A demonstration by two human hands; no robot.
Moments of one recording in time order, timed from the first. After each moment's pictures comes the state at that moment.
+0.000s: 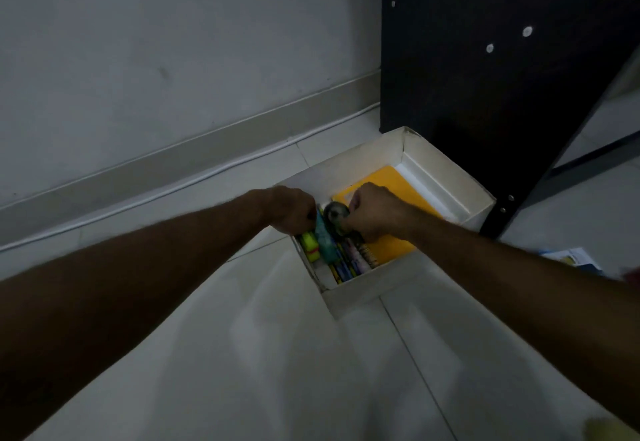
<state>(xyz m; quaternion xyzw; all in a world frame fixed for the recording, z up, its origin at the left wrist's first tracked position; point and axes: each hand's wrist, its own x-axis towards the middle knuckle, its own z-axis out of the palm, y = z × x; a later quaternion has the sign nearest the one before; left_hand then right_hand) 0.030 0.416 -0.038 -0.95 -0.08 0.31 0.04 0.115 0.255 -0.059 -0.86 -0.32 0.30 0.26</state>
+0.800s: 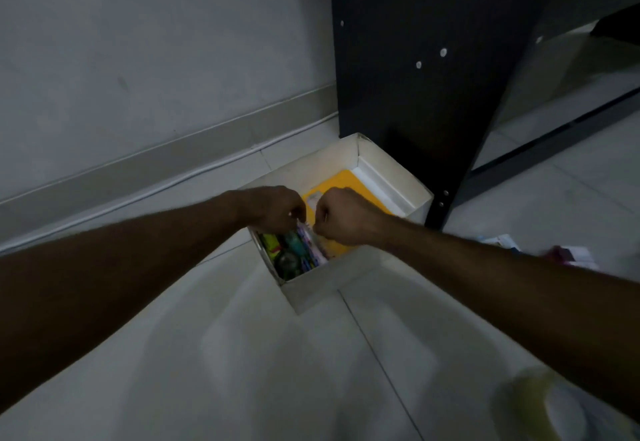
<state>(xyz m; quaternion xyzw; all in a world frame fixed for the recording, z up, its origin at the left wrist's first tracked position) 0.039 0.383 -0.024 -0.97 0.00 0.24 0.00 0.105 0.212 -0.043 -0.85 -0.45 0.18 0.21</state>
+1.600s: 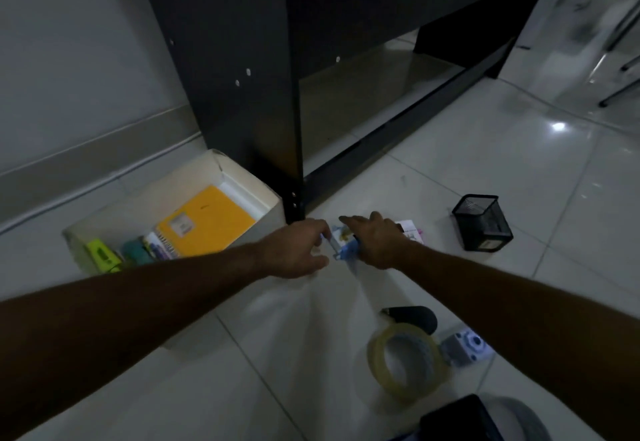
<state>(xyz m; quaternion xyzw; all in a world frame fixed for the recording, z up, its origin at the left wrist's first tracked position) 0.106 0.134 -0.059 -0.97 0.10 0.13 -0.20 0.193 -0.053 -0.103 -0.94 -0.32 0.14 -0.01</state>
